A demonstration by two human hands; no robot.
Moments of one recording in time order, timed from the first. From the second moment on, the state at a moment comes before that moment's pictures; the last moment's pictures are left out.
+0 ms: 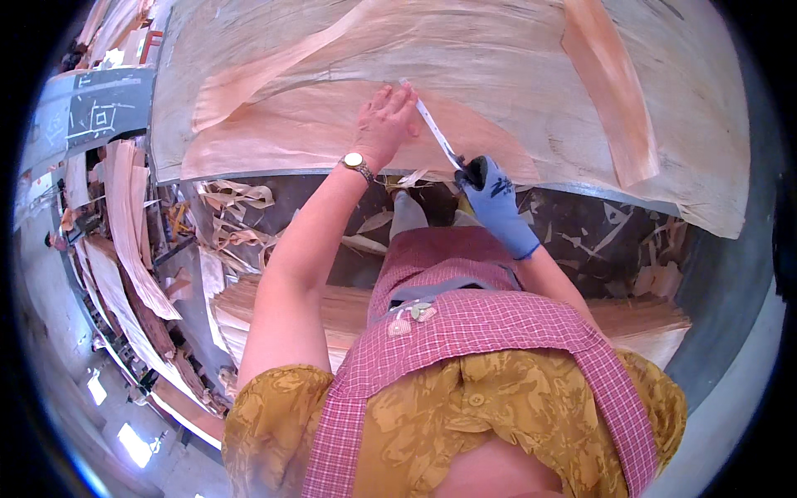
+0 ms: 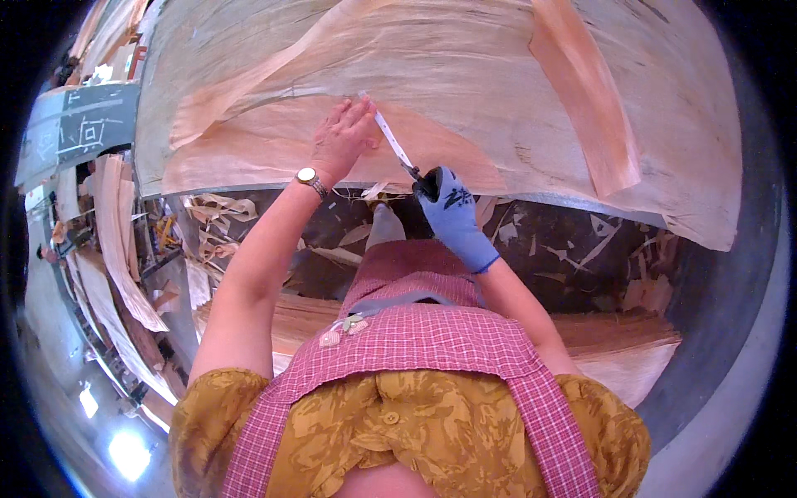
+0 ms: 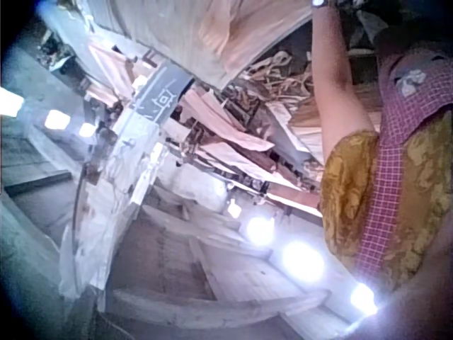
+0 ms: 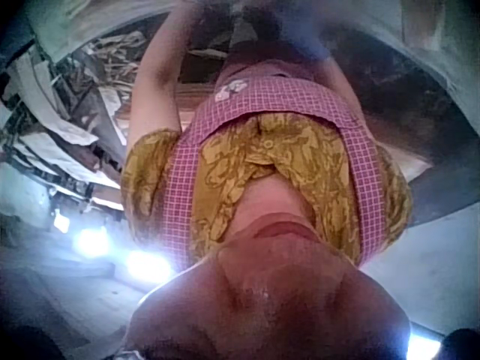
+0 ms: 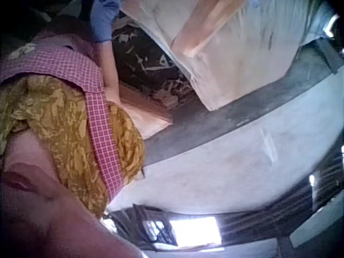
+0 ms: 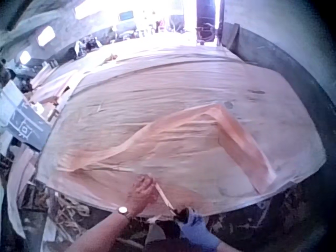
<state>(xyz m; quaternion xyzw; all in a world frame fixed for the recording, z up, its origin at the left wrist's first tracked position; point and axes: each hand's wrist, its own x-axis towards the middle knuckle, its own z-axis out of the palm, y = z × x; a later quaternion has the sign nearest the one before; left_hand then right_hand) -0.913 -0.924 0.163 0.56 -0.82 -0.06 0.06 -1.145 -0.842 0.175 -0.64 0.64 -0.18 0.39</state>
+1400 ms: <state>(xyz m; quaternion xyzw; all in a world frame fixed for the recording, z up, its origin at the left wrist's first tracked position) -0.961 -0.897 0.175 0.41 -0.85 -0.17 0.29 -1.247 -0.737 0.209 -0.75 0.56 0.11 0.33</state>
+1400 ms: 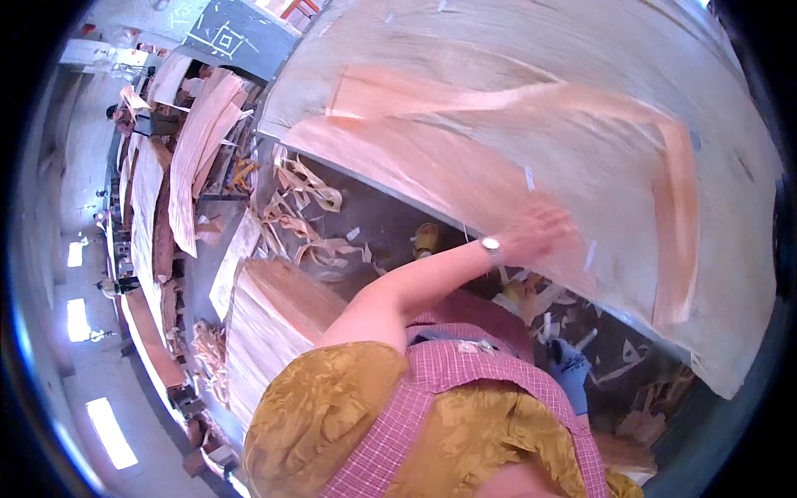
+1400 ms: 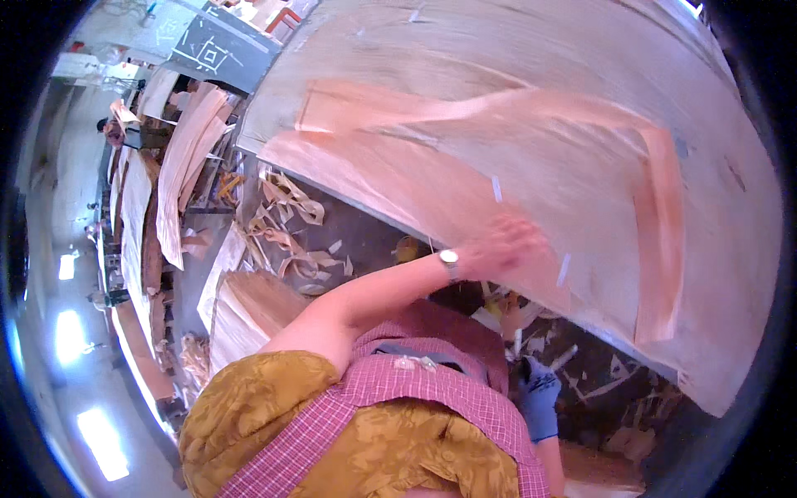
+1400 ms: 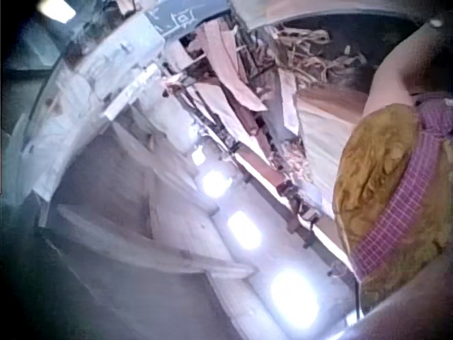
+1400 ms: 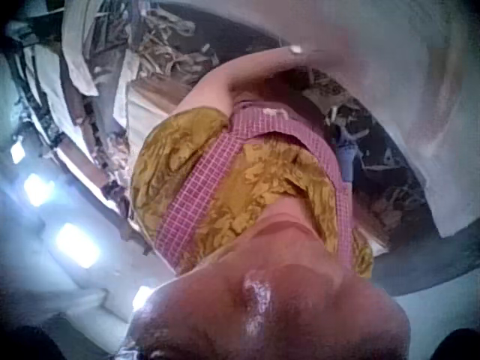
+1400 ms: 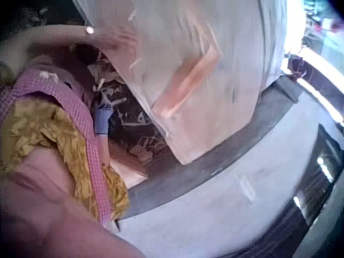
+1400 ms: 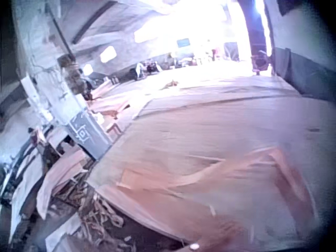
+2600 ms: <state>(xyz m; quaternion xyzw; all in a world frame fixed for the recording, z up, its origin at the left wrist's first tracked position) -0.401 -0.849 0.164 0.70 -0.69 -0.07 0.17 -0.551 -0.930 0.162 -0.41 0.51 -0.13 0.74</state>
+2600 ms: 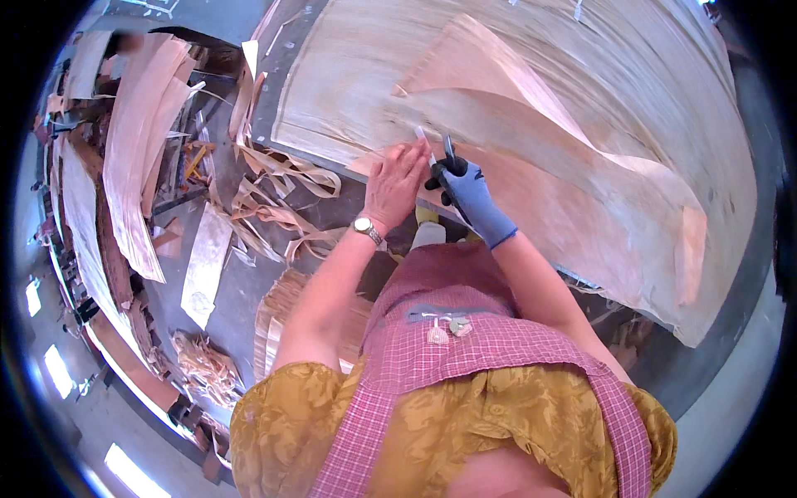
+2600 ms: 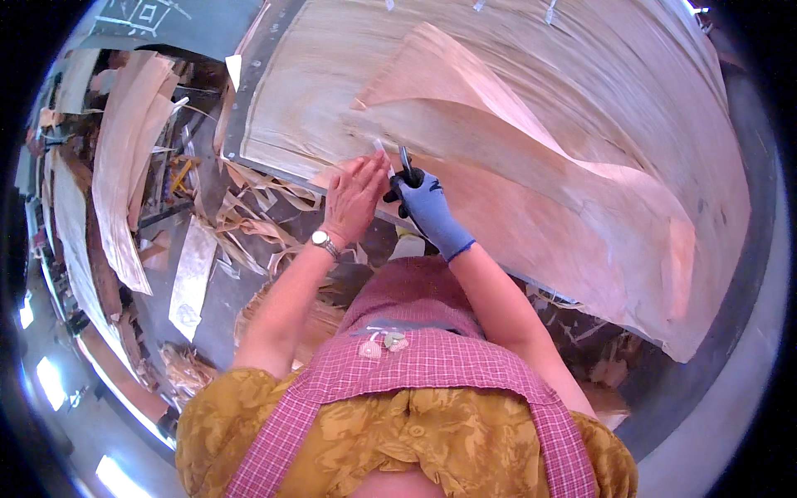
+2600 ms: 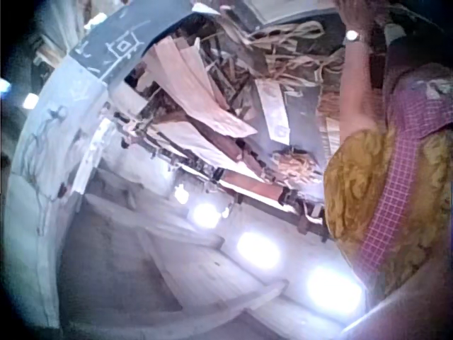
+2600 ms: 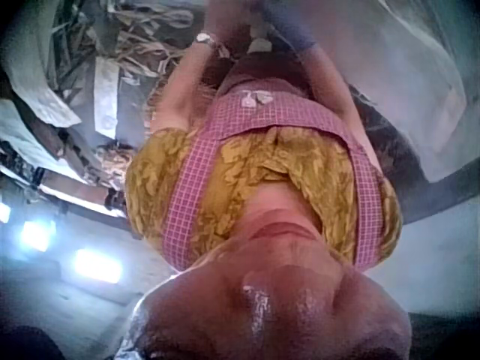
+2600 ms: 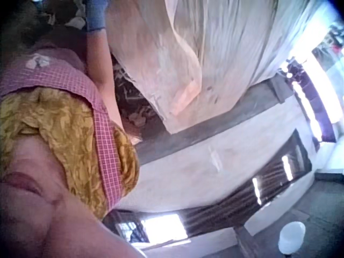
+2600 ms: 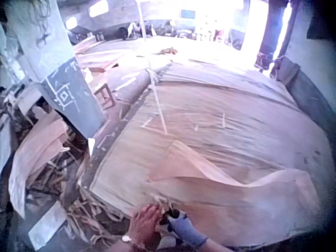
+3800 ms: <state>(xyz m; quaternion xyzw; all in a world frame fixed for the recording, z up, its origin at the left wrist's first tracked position) -0.380 -0.812 0.156 0.81 -0.41 -0.10 0.40 -0.457 -0.941 0.157 -0.77 0.44 -0.05 0.46</state>
